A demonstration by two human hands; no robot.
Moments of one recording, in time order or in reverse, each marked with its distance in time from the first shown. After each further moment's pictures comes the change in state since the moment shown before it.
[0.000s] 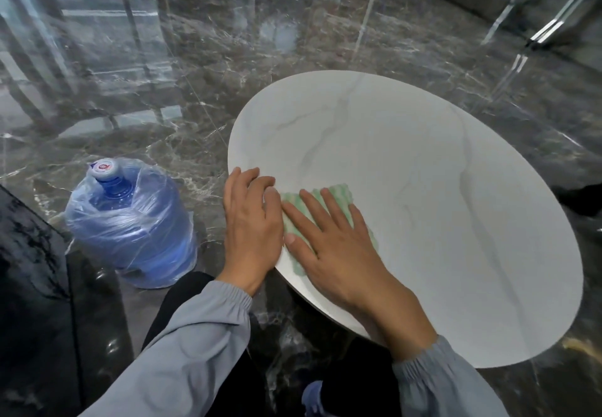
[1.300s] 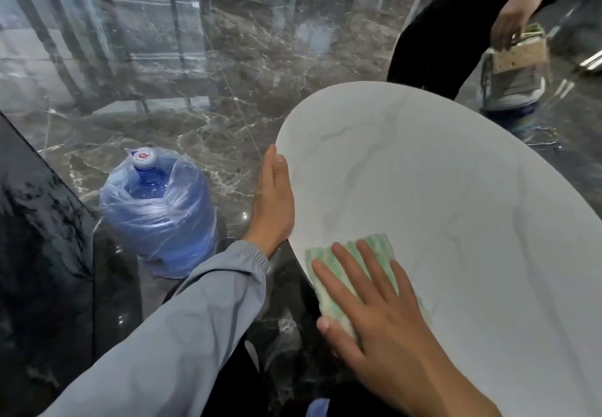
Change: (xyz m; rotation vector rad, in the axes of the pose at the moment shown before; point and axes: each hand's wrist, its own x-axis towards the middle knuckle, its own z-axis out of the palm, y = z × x) left_hand 0.064 -0.020 -0.011 -0.431 -0.052 -0.339; right_hand -0.042 -0.014 0.007 -0.125 -0.042 -0.139
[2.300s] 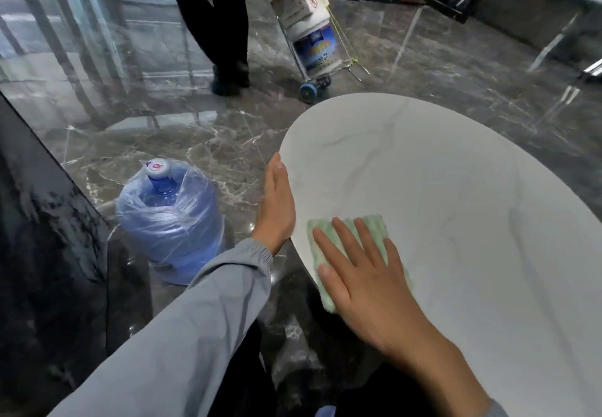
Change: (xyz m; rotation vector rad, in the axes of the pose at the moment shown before) left_hand -0.007 0.006 -0.003 0.018 -0.002 0.018; right_hand 0.029 -0.002 -0.007 0.096 -0.031 0.125
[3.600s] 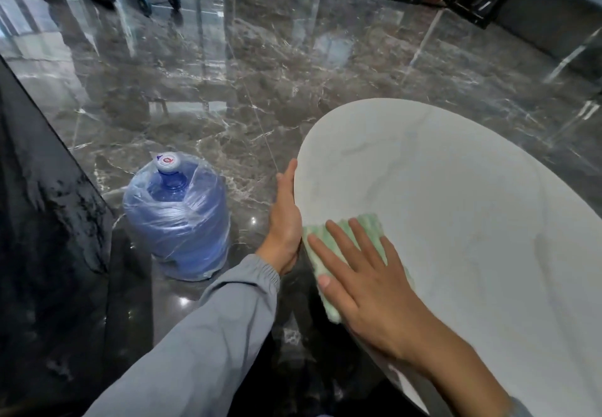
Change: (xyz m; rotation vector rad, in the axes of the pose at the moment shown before) left_hand 0.011 -0.012 0.004 -0.564 -0.069 -0.195; right_hand 0.032 -0.005 -0.013 -0.102 -0.086 -0.156
